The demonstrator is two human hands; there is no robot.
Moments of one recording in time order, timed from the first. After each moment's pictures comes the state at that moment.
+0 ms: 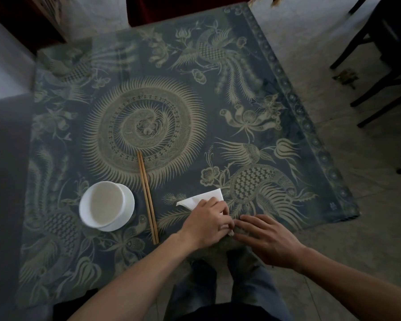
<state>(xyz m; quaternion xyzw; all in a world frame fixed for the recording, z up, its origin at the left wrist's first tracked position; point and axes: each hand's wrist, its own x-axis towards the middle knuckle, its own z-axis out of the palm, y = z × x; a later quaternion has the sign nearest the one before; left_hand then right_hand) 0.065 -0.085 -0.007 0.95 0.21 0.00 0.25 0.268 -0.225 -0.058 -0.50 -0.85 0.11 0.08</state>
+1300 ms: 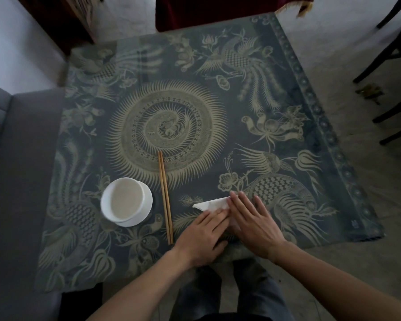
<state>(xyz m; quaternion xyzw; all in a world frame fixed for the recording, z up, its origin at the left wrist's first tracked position) 0.006 -0.099 -0.034 0.95 0.26 -0.03 0.19 0.206 -0.156 -0.032 -0.63 -0.76 0.12 -0.04</state>
